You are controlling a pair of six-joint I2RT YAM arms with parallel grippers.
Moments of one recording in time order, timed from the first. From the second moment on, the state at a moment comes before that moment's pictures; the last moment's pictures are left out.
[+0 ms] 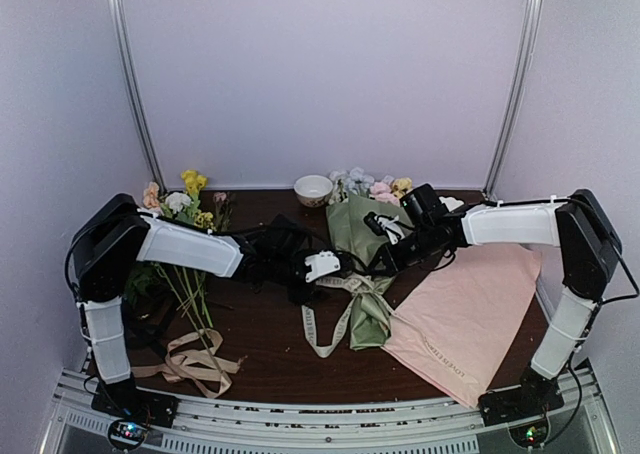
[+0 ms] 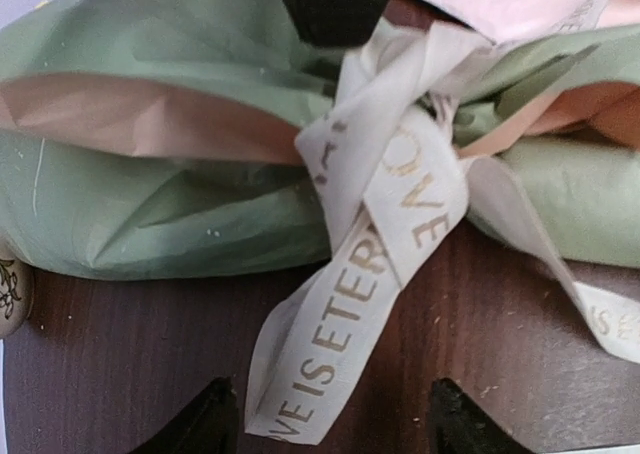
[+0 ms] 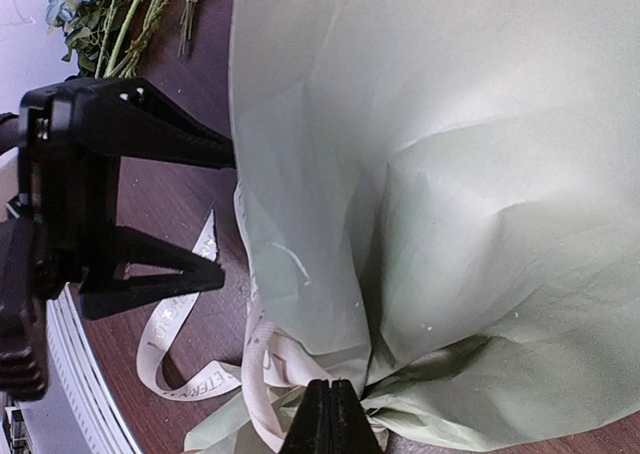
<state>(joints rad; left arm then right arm) -0.87 1.94 1.18 -0.01 0.15 0.62 0.57 1.76 1.14 -0.32 -0.49 0.13</state>
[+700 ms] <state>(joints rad) -0.84 2.02 1.22 -0.01 0.04 0.59 0.55 1.68 1.06 -0.27 -0.43 0.17</state>
